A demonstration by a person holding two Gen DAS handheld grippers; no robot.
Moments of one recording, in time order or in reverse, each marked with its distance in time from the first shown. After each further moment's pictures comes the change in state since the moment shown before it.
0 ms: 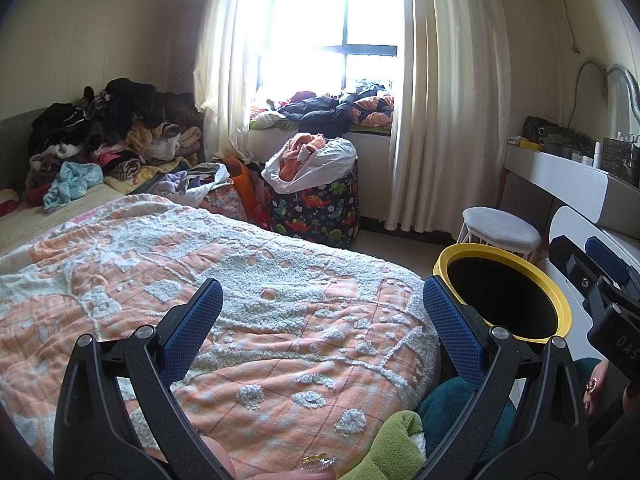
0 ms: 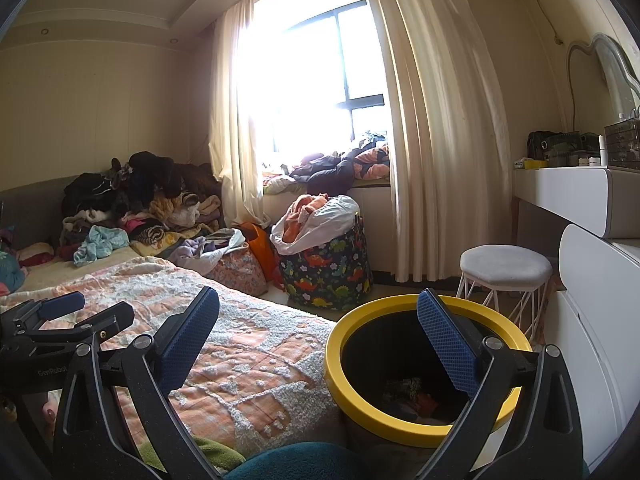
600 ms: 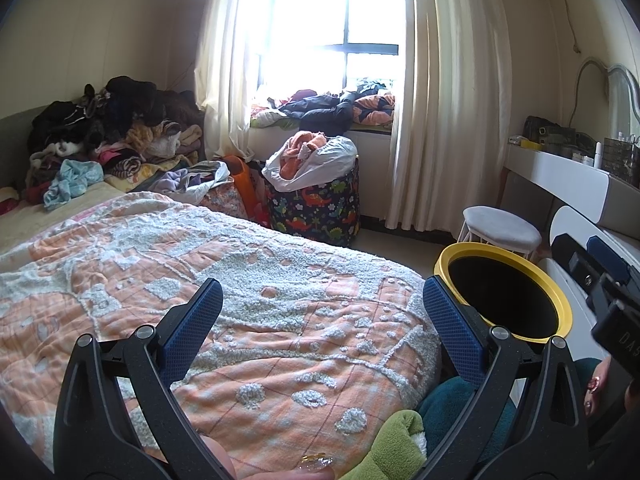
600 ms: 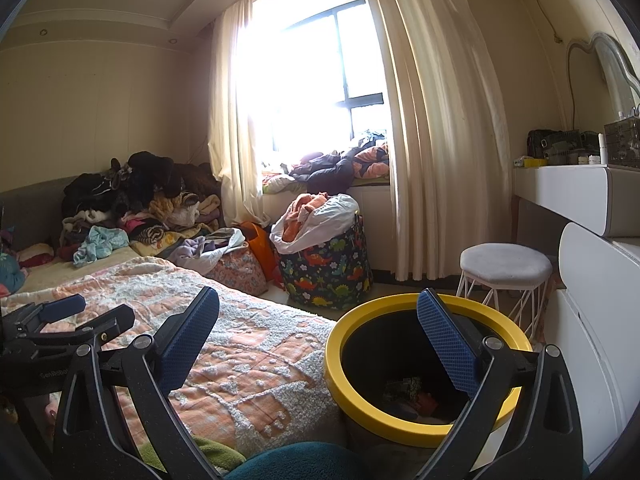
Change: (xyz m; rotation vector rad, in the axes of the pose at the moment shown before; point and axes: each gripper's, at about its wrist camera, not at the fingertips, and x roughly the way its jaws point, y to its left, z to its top) left arm 0.002 0.000 -0.001 0.001 0.005 0.003; right arm 0.000 -0.001 0.000 0.014 0.009 0.003
